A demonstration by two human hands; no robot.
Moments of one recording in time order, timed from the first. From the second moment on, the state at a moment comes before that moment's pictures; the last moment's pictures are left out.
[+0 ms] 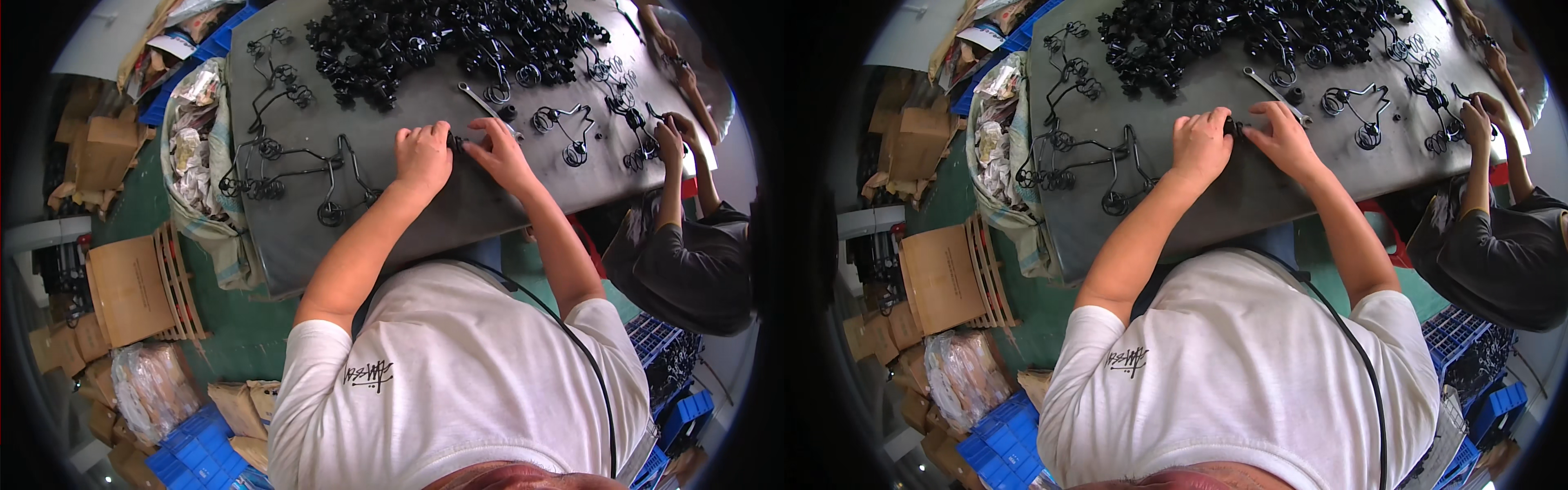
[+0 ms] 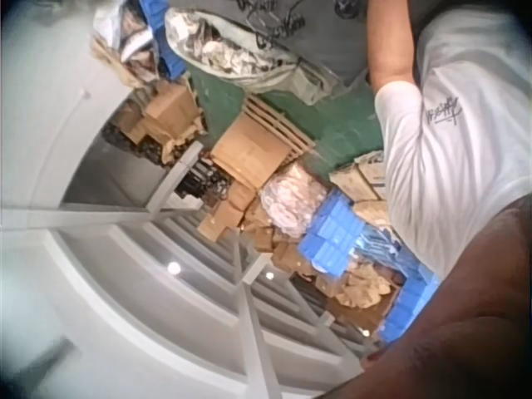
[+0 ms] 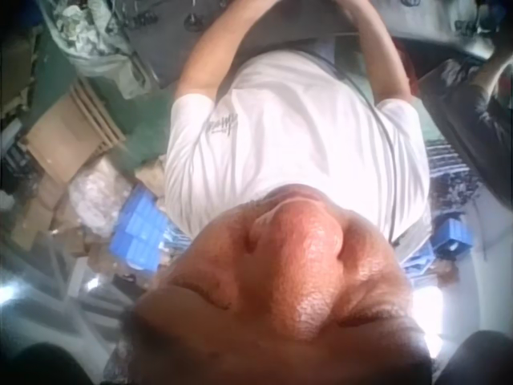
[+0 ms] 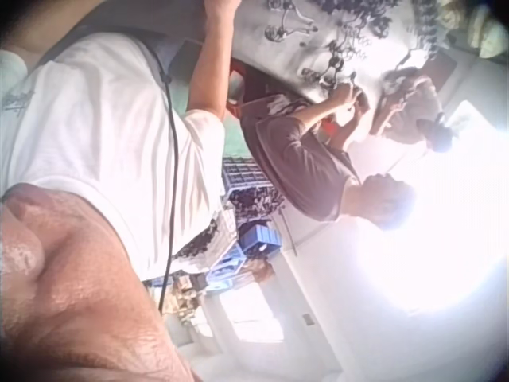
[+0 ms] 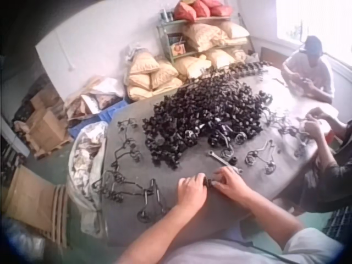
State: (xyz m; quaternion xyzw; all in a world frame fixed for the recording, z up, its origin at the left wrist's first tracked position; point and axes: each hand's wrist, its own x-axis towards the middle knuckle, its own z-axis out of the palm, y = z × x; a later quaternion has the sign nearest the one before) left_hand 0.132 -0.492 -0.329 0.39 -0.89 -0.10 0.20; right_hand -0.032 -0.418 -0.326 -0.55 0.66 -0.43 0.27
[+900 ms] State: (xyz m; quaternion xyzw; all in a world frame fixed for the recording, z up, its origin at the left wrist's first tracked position) left_hand 0.124 -0.484 -0.331 0.38 -0.90 -0.04 0.22; right_hand -0.044 -0.415 -0.319 -0.66 0.63 -0.35 0.21
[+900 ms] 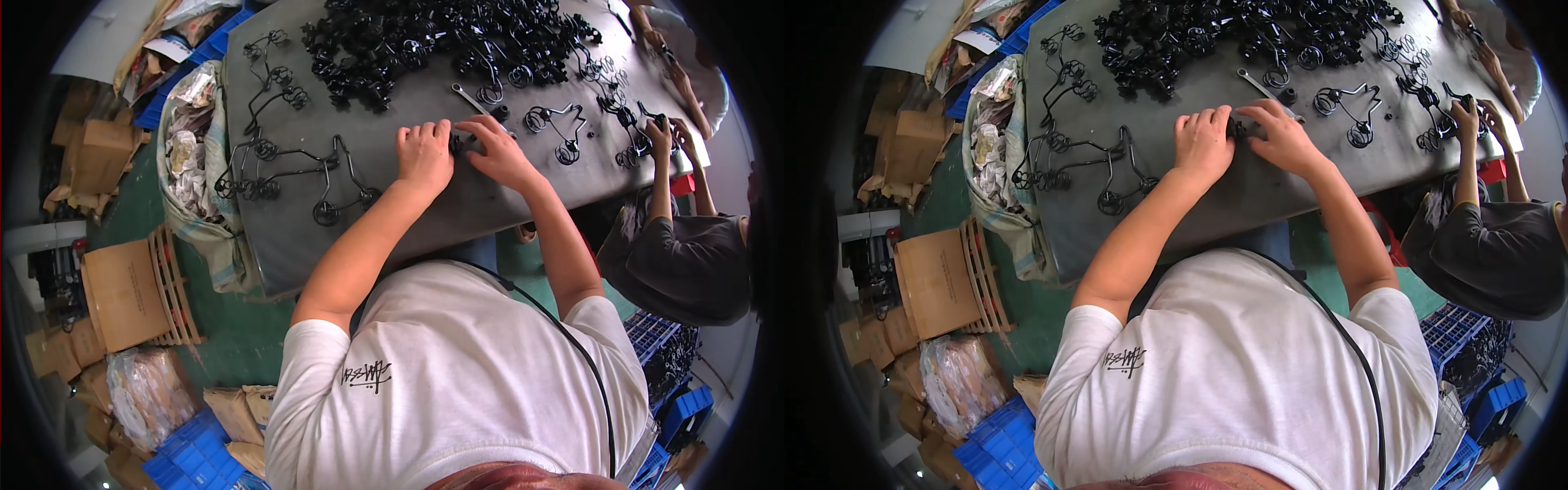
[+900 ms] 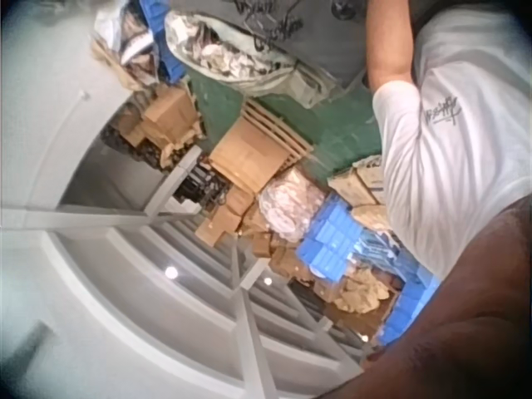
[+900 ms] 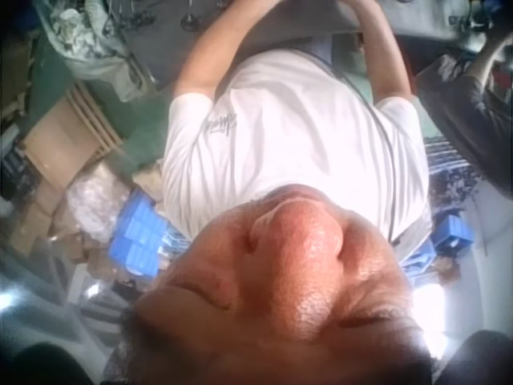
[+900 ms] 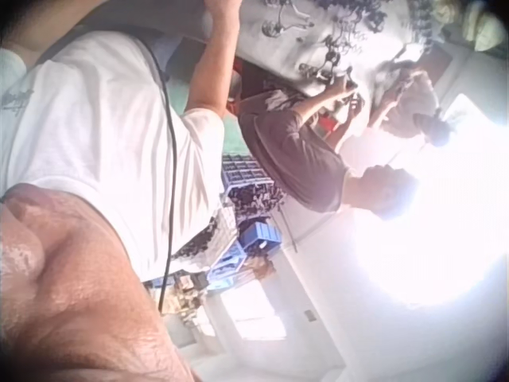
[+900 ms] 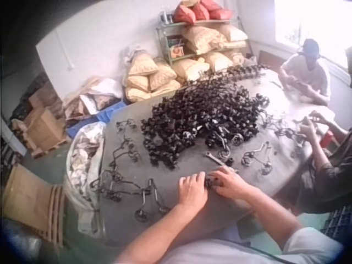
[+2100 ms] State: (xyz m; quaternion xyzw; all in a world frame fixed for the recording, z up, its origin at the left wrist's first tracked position) left_hand 0.283 -0.434 -0.311 0.44 -0.75 -0.31 0.38; right_hand 0.024 -0.439 -0.284 -0.50 0.66 -0.37 0.42
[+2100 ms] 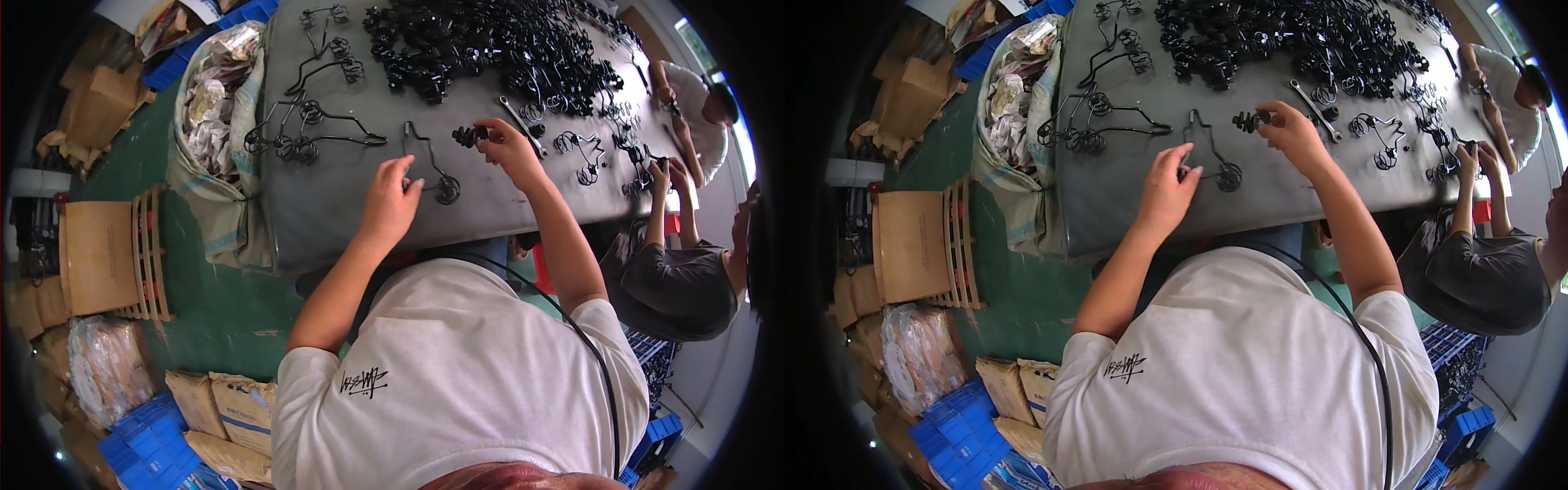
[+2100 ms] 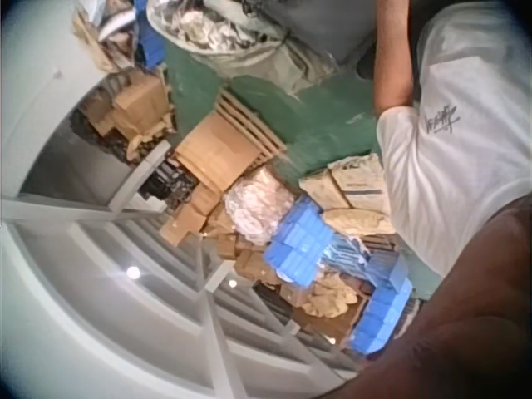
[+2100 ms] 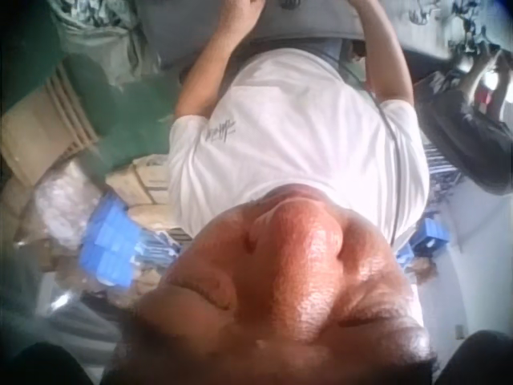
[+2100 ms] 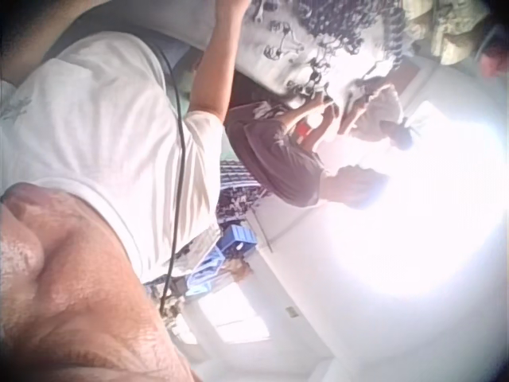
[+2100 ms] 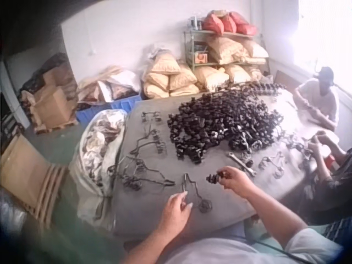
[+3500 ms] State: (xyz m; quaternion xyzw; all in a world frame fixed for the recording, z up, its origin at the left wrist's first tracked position) left_hand 0.285 -0.465 -0.305 0.49 -0.66 -0.55 0.15; right_hand 0.076 -0.449 -0.274 -0.62 0.60 -0.24 0.45
